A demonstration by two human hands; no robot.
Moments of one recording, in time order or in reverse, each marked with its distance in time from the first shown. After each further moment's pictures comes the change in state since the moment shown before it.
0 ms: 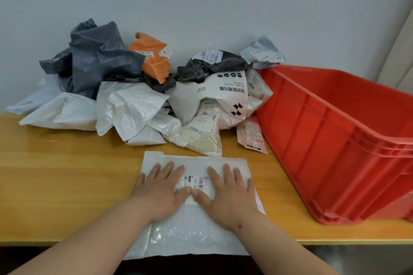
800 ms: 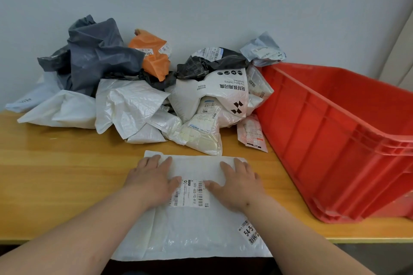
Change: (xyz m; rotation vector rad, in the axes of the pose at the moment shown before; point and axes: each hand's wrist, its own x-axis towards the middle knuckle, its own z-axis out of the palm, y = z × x) left_hand 0.008 -0.008 -0.017 0.058 0.043 -0.095; right_hand 0.018 0.018 -0.024 -0.037 -0.045 0.071
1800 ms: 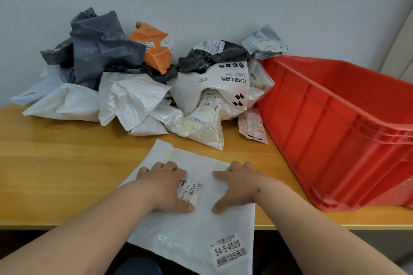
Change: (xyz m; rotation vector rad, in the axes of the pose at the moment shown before) left_hand -0.034 0.016 -0.006 0.095 -0.137 0.179; right_hand -0.024 -0.002 -0.027 -0.152 -0.303 -0.113
